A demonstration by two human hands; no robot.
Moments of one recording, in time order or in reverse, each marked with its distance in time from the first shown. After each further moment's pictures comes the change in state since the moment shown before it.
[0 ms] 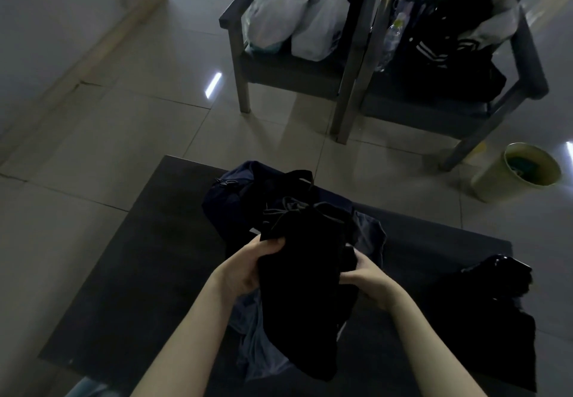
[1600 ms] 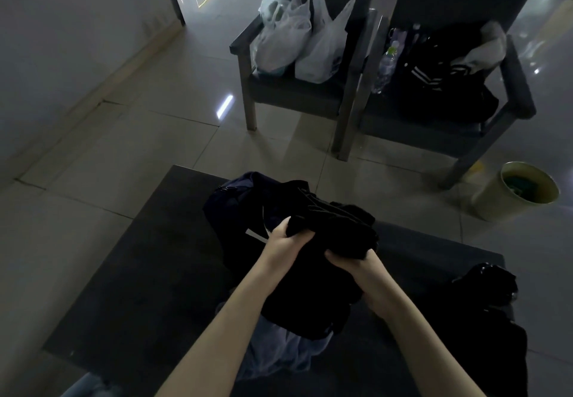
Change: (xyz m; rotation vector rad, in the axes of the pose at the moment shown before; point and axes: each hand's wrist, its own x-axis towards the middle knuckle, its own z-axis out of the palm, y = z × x) left_hand 0.011 -0.026 0.079 0.276 0.182 0.402; right_hand -0.074 -0.048 0.022 0.228 0.209 -0.217
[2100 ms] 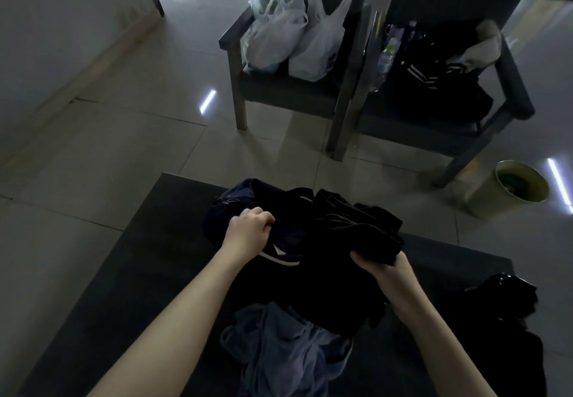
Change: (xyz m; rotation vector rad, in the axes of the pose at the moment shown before) left_hand 0.118 -0.015 -0.133 1.438 0.032 0.230; right_hand 0.045 -0.004 0.015 -0.103 0.249 -0.059
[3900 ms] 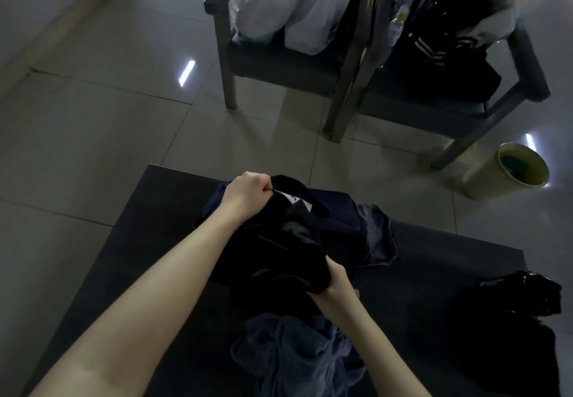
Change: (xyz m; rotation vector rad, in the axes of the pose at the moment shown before) left_hand 0.098 -0.051 -0.031 -0.070 -0.070 -0.038; right_hand 0.036 0.054 0.122 -0.293 -0.227 -0.191
